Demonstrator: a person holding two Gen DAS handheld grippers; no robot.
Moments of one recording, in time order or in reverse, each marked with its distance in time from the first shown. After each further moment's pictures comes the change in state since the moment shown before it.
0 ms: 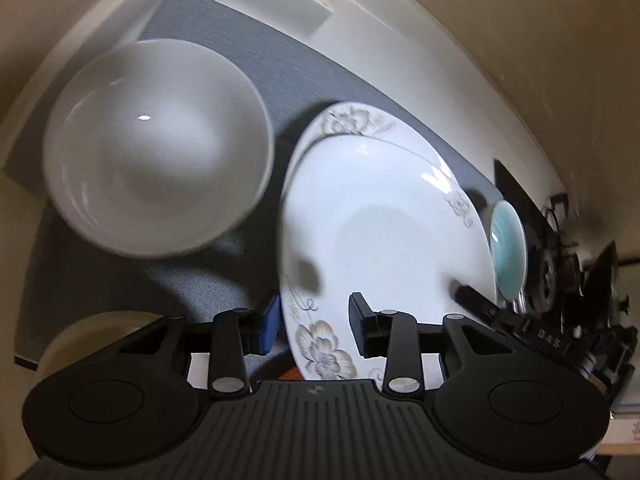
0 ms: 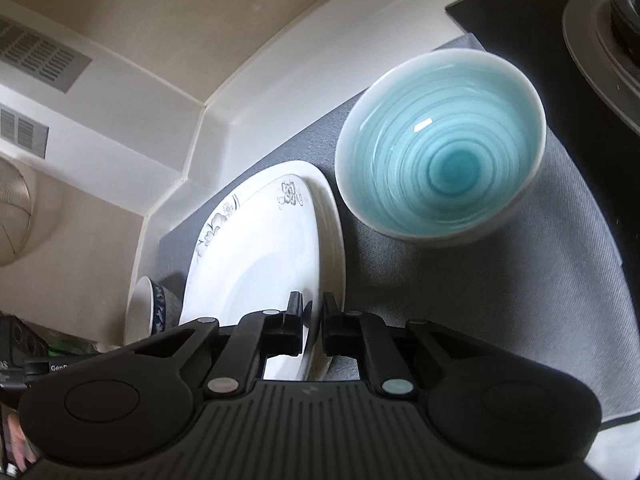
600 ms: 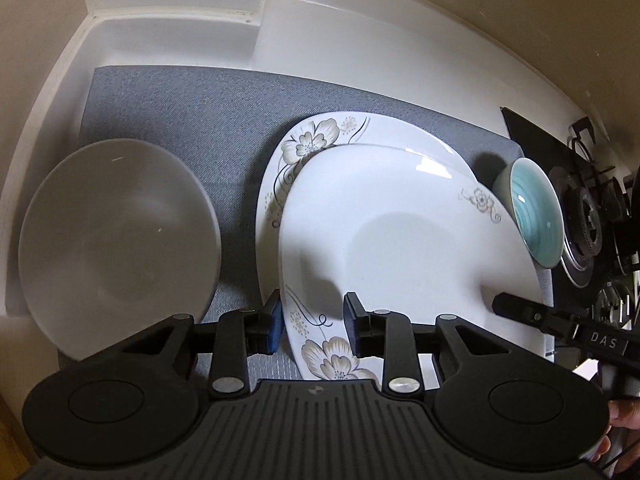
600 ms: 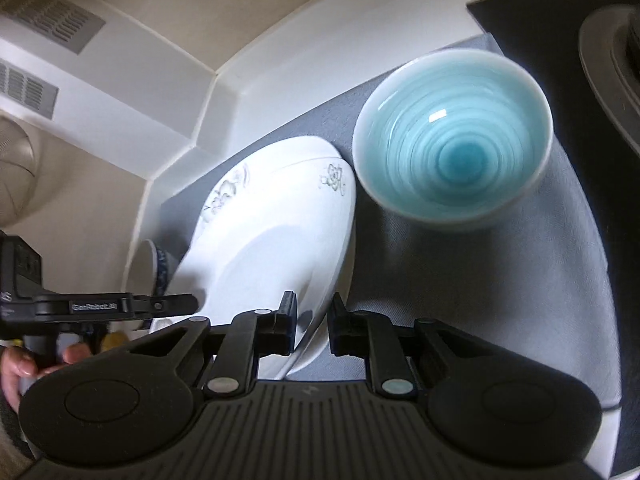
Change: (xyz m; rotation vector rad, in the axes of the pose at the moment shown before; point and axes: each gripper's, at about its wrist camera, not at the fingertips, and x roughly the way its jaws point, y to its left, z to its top) left arm 0.024 -0.046 0.028 0.289 0.042 0.135; right arm -0.005 0.018 0.006 -0.128 0.091 -0.053
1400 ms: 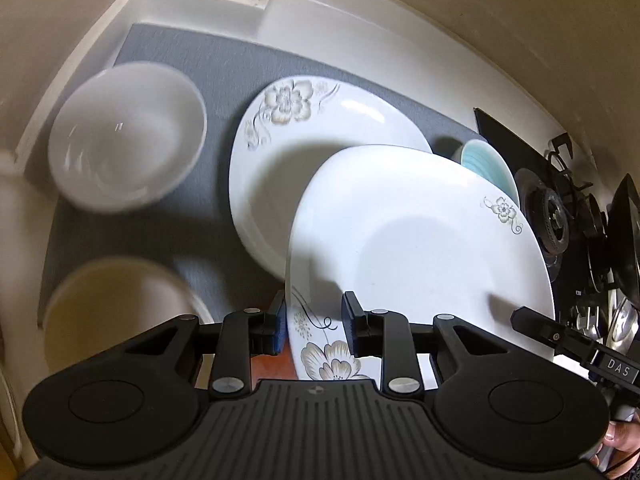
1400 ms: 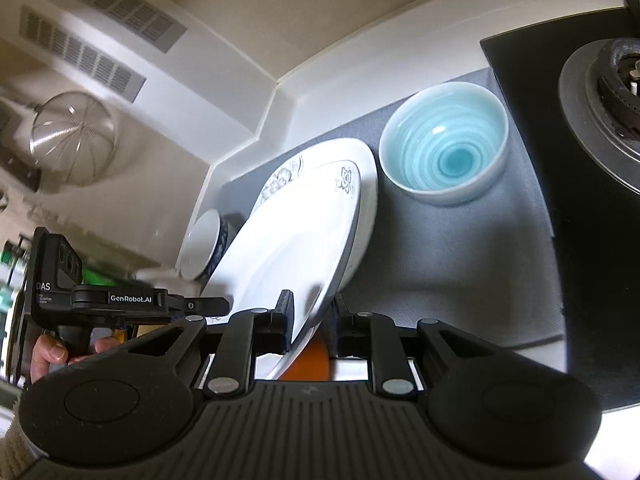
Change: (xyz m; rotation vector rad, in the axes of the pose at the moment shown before) left arm -0.043 -0.025 -0.062 -0.115 -0.035 -0.046; right arm -0.082 0.004 -0.029 -0.061 -0.034 0.120
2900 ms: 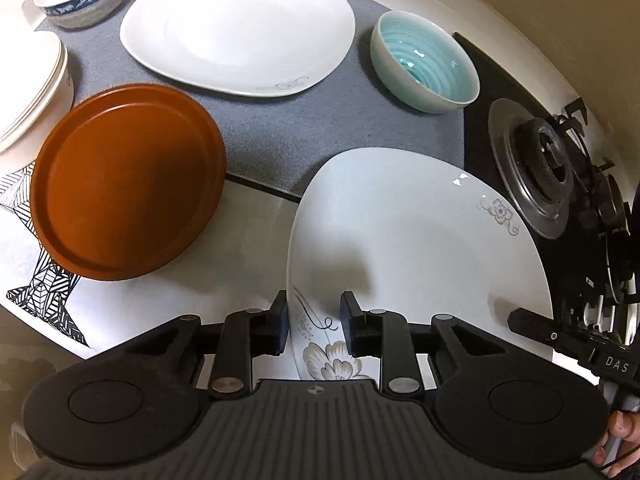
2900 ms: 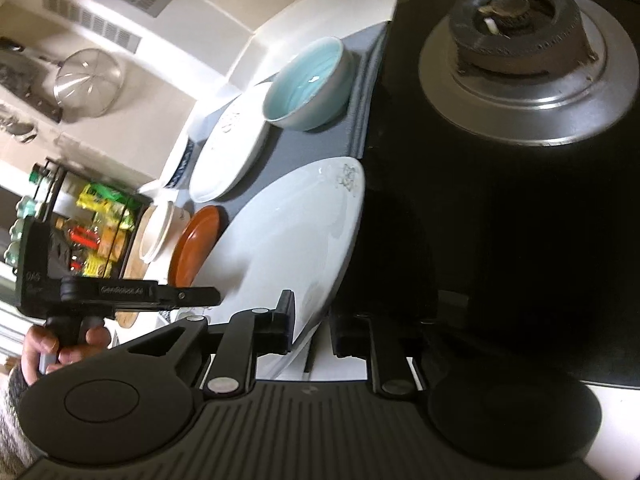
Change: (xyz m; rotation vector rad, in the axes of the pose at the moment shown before) left arm 0.063 -0.158 -0.139 -0.184 -0.044 0.127; right arm -0.100 -0.166 -0.012 -0.127 0.223 0.119
